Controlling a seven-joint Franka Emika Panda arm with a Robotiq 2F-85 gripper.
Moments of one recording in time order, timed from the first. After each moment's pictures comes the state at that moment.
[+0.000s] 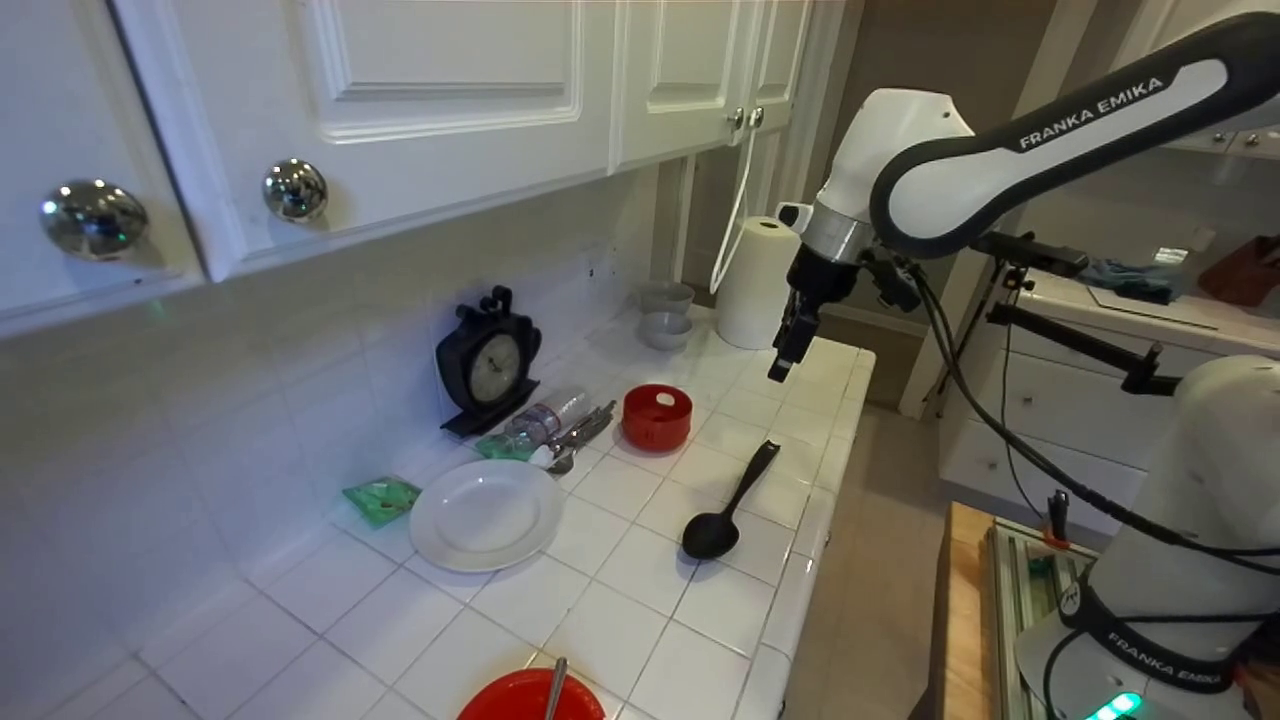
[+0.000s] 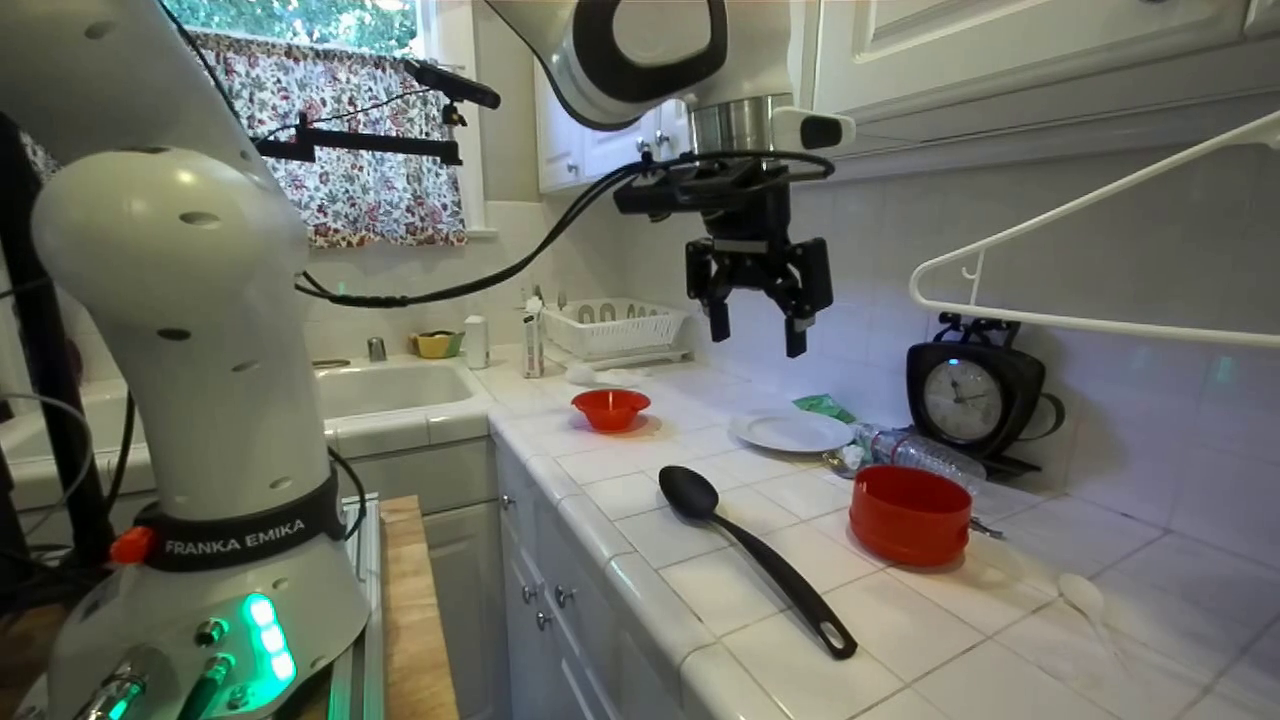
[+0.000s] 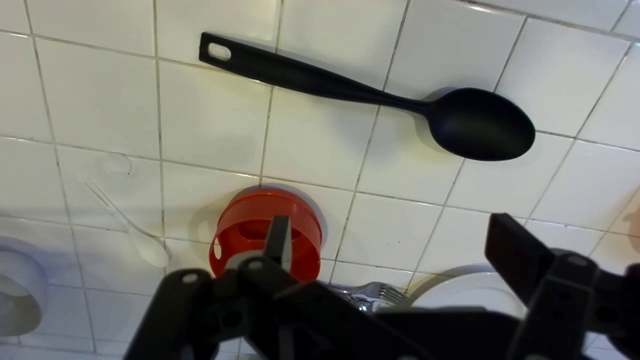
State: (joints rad) arm -0.02 -0.41 -0.21 -2.63 -0.02 2.43 -0.42
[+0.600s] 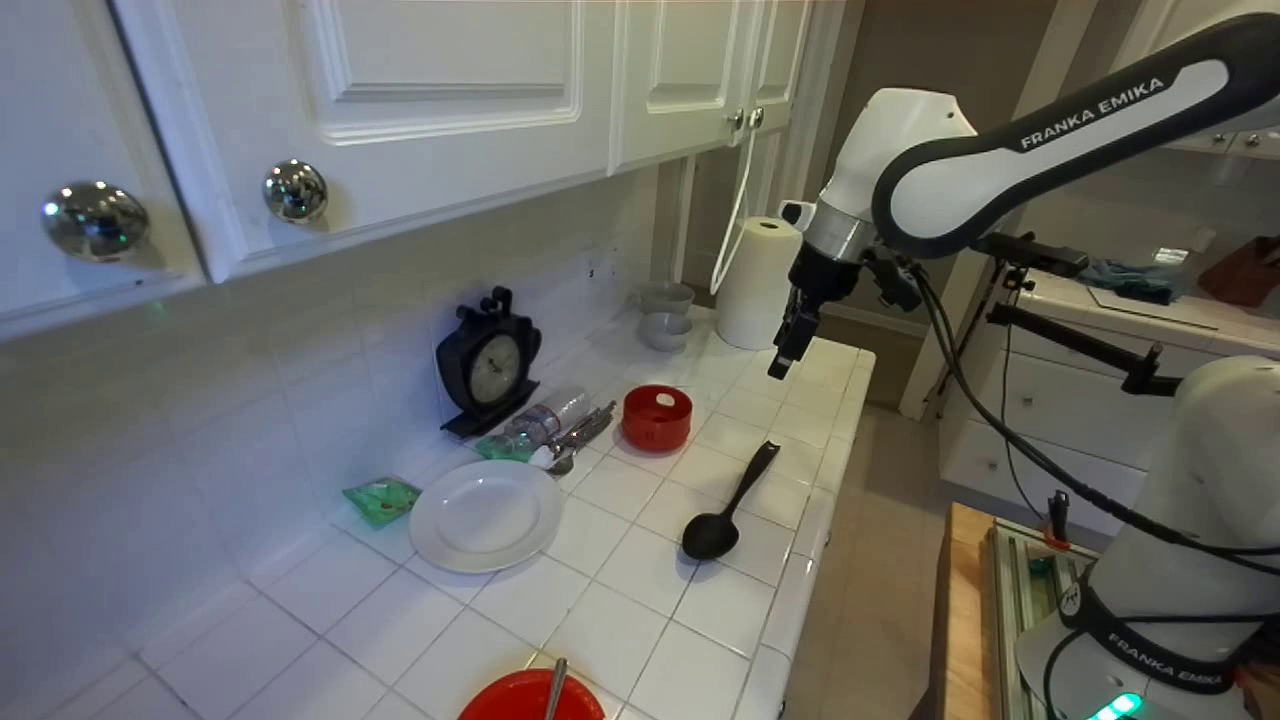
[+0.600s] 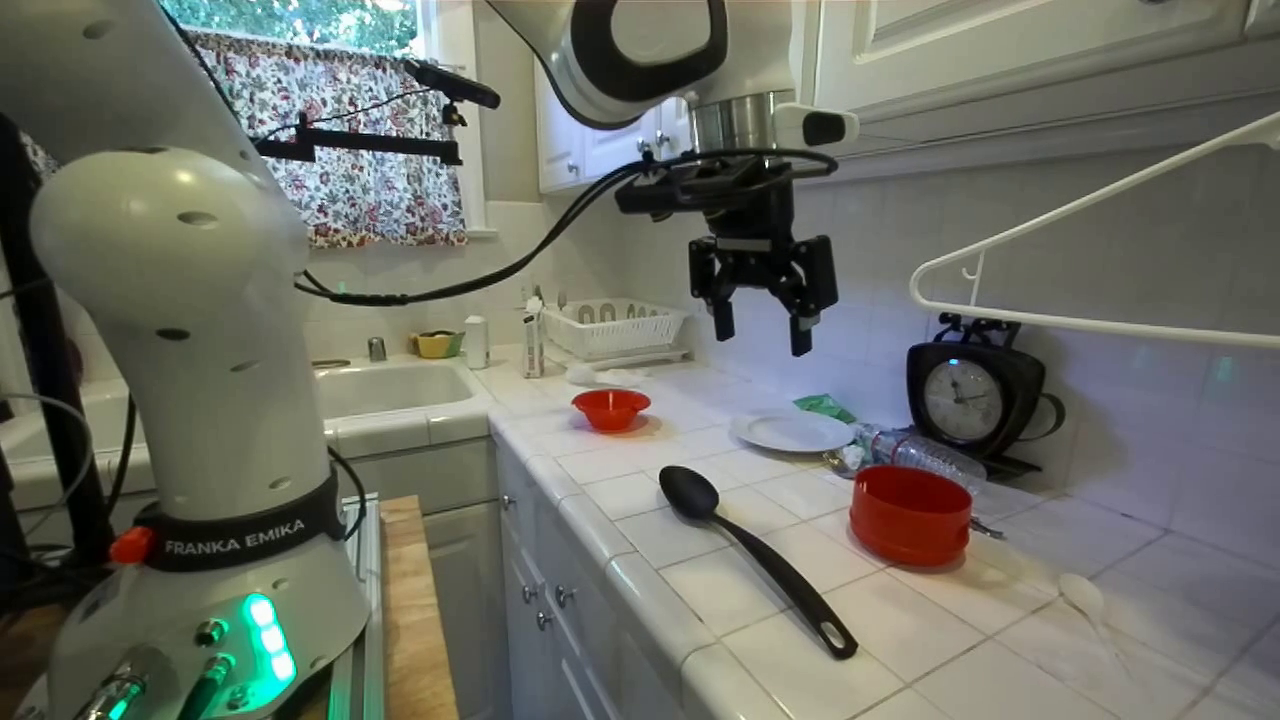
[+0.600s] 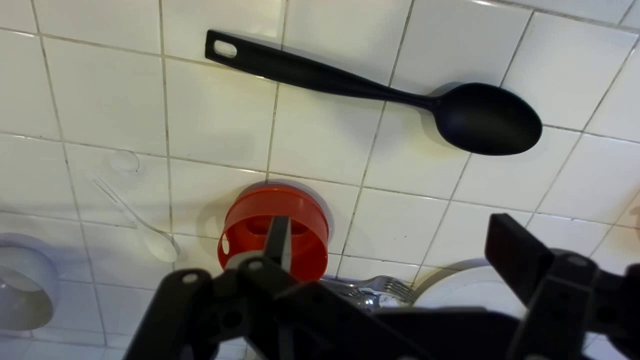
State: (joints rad) arm -0.03 -0.41 -0.22 -2.64 -0.02 2.45 -0.42
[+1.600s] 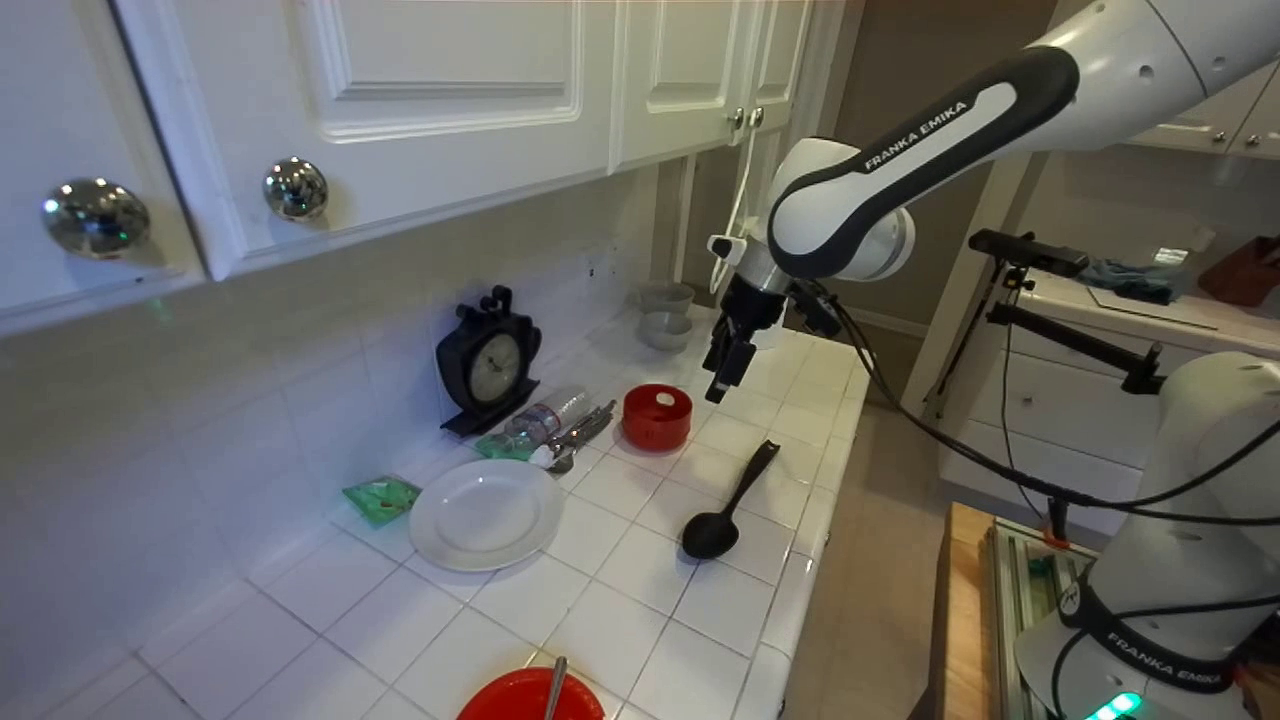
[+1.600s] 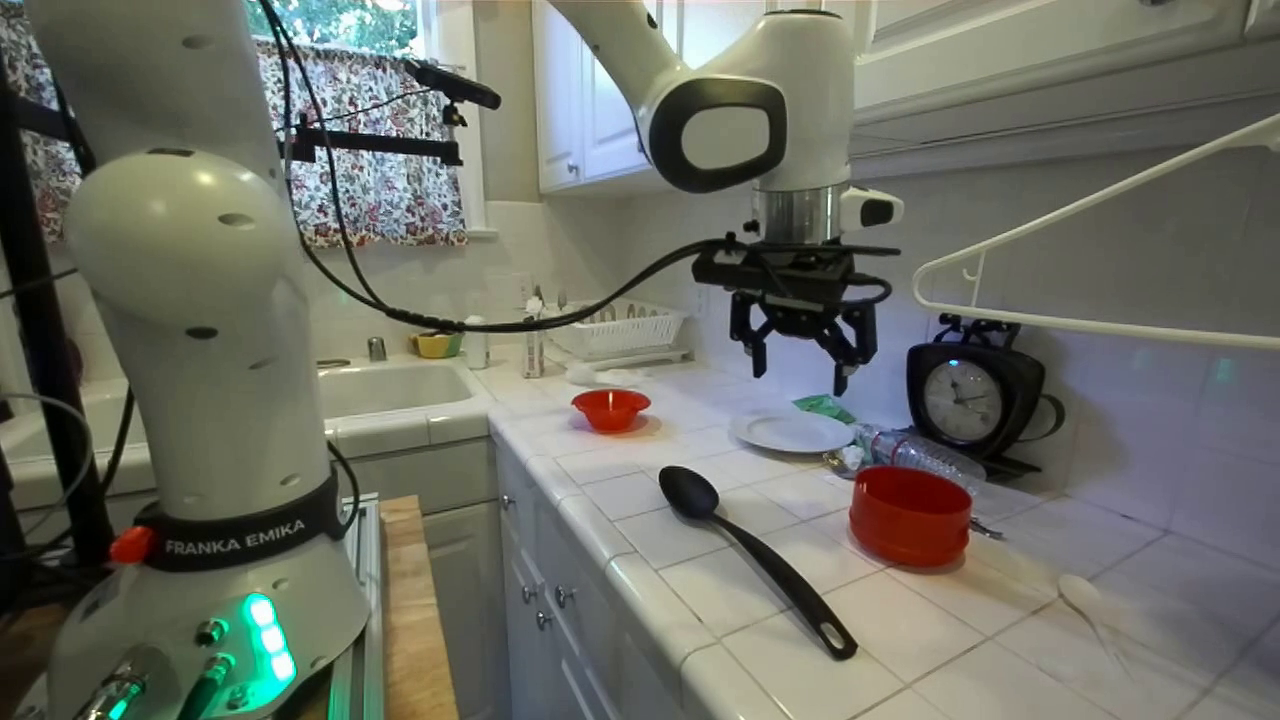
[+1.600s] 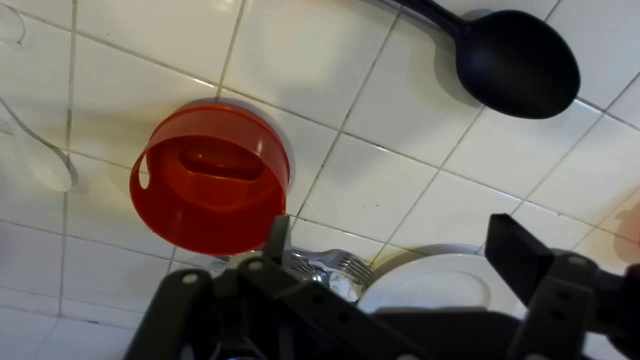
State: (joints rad) arm 0.09 -0.07 -0.27 -2.47 0.30 2.59 -0.84
